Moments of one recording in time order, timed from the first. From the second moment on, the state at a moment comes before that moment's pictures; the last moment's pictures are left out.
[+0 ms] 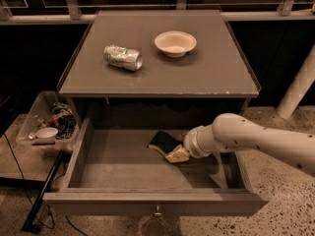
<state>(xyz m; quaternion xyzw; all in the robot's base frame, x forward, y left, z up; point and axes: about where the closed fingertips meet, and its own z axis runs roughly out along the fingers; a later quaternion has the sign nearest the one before) 0.565 -0.089 0.589 -0.47 0.81 0.15 0.30</state>
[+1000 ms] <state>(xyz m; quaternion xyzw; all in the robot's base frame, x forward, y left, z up) 0.551 -0.107 0.602 -0.48 0.81 0.14 0.30</state>
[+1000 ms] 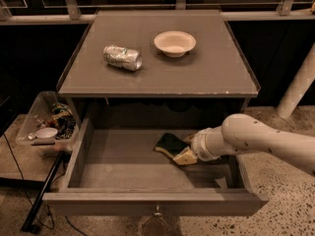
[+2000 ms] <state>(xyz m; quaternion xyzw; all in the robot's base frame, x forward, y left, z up) 0.526 -0.143 0.697 -0.50 0.78 0.14 0.35</state>
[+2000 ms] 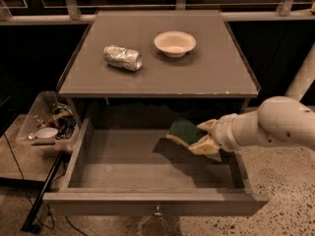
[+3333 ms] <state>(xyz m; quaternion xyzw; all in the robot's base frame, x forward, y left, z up) 0.537 -0.179 0.886 -0.57 0.74 0.04 0.34</state>
